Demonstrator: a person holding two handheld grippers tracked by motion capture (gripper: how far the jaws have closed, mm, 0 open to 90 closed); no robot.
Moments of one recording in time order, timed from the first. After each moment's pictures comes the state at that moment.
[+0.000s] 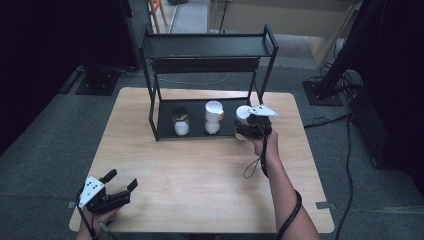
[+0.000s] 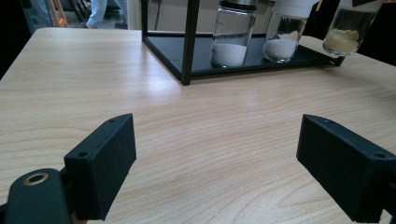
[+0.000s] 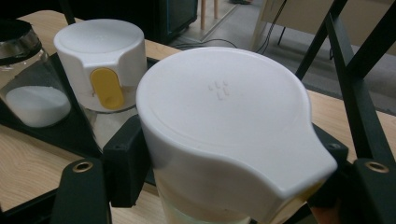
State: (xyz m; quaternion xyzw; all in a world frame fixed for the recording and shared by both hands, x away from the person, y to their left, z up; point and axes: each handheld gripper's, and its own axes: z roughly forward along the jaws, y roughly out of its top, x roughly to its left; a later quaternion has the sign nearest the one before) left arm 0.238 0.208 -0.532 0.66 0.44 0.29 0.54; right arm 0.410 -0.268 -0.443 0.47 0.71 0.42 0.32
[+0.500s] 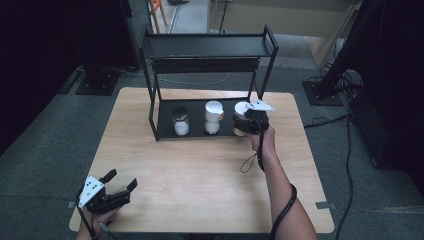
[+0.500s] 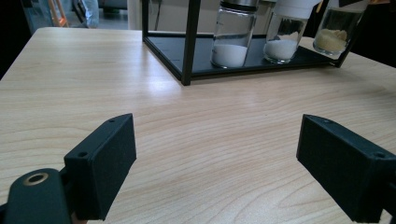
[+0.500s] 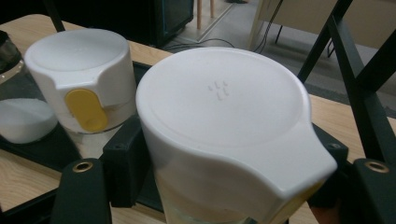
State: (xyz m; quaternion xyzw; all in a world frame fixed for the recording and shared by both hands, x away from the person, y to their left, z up) left arm 0.238 0.208 -0.532 0.66 0.44 0.29 0.54; right arm 0.431 -0.263 -0.444 0.48 0.70 0.42 0.32
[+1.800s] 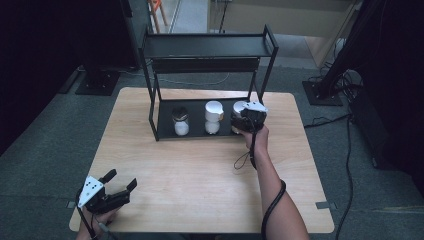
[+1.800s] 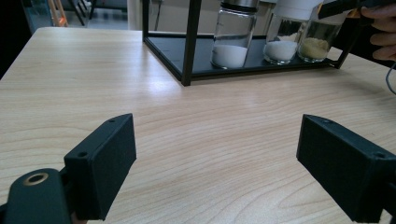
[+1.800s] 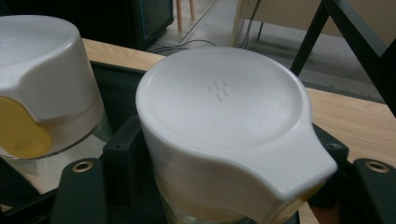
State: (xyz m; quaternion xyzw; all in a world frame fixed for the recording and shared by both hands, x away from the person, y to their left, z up) left arm 0.238 0.209 -0.532 0.66 0.44 0.29 0.54; right arm 0.451 -0.254 -0.469 0.51 0.67 0.42 0.34
